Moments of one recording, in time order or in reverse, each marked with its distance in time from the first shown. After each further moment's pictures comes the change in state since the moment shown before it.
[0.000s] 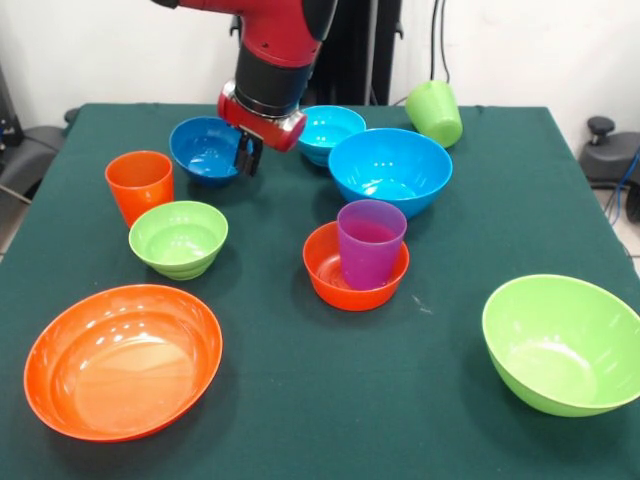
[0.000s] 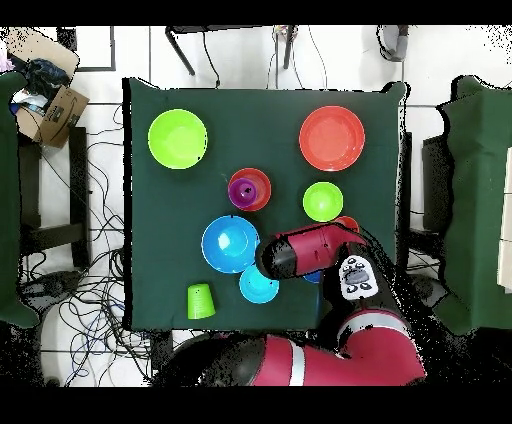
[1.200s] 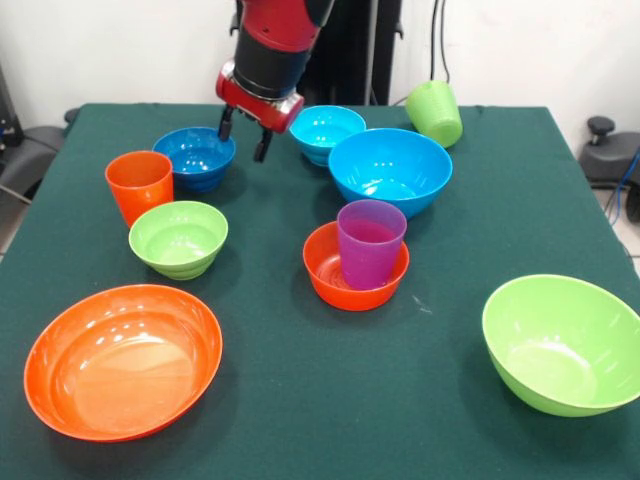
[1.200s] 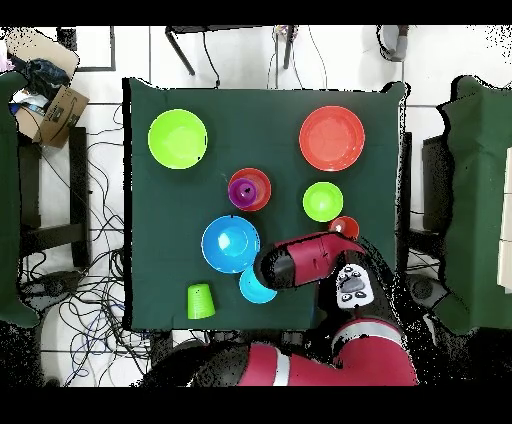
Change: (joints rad) arm 0.031 -0.015 -0.049 0.038 -0.001 0.028 0.000
